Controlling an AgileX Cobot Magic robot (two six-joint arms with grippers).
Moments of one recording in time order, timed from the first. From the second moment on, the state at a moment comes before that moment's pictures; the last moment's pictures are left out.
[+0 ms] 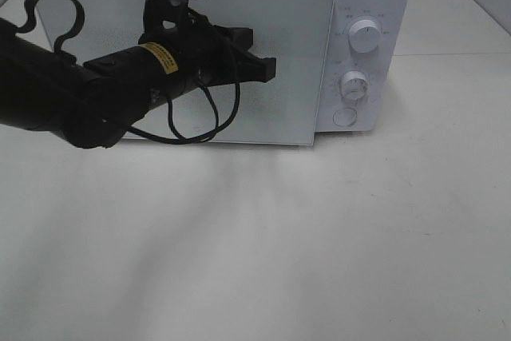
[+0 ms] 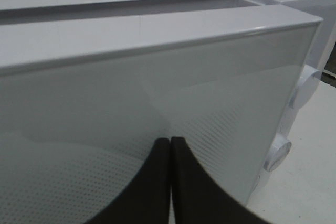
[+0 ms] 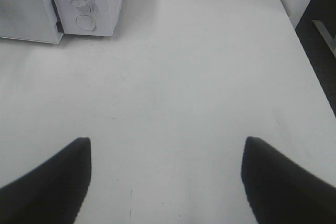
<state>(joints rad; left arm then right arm) -0.68 1.94 -1.01 -0.05 -0.69 -0.08 0.09 0.00 -0.51 -0.11 1.04 0.05</state>
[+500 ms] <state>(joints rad) -0.70 2.05 -1.17 -0.01 -0.60 -0.08 0.09 0.00 -0.51 -0.11 1.04 0.05</state>
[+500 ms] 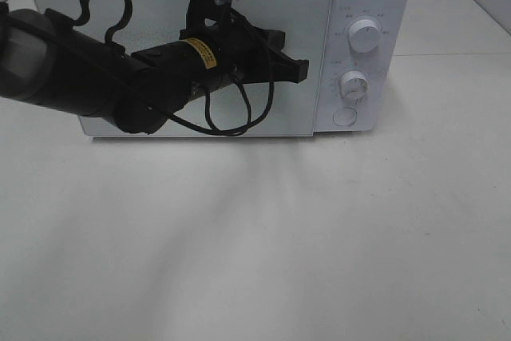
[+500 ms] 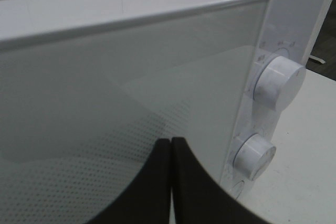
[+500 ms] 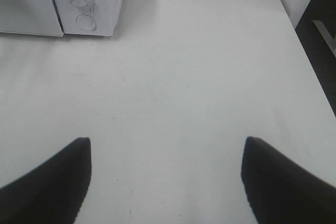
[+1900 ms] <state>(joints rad) -0.73 2.09 -1.31 -0.03 -0.47 -0.07 0.09 0.00 -0.51 -0.11 1.04 0.05</state>
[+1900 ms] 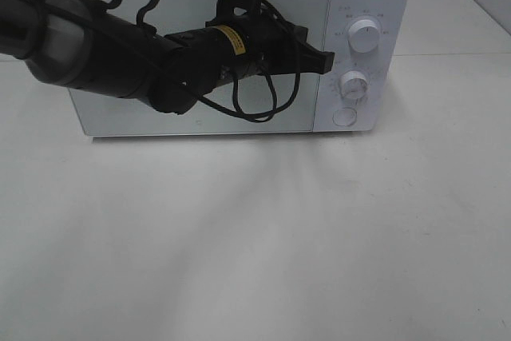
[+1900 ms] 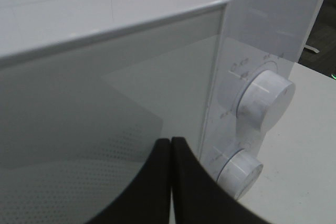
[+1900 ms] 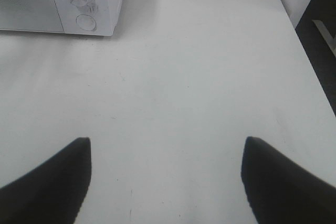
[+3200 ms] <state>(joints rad) -0.76 1.63 -0.75 -0.07 -0.41 -0.06 0.09 0.00 -0.51 -0.11 1.04 0.05</state>
